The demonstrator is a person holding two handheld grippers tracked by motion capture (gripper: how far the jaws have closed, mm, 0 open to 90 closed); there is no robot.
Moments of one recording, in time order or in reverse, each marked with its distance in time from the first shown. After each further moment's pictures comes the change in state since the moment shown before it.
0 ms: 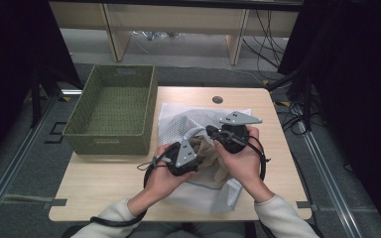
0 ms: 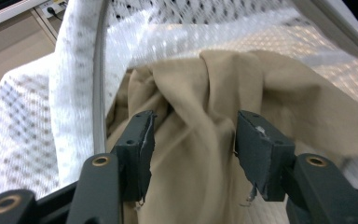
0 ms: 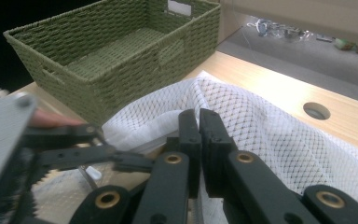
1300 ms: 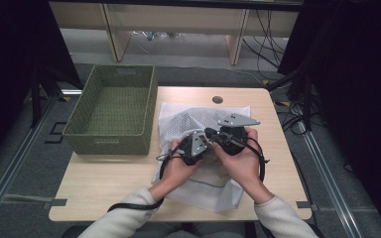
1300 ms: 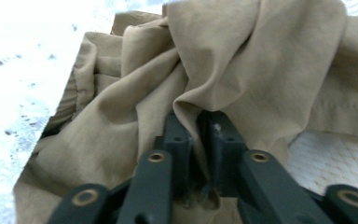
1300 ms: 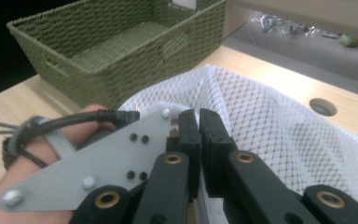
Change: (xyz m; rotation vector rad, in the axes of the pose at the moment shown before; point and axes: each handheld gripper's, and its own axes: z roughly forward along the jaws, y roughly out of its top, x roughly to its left) left arm 0.011 -0.011 0.068 0.106 0.045 -0.016; right arm 0.001 -0.004 0.002 0.011 0.007 -0.026
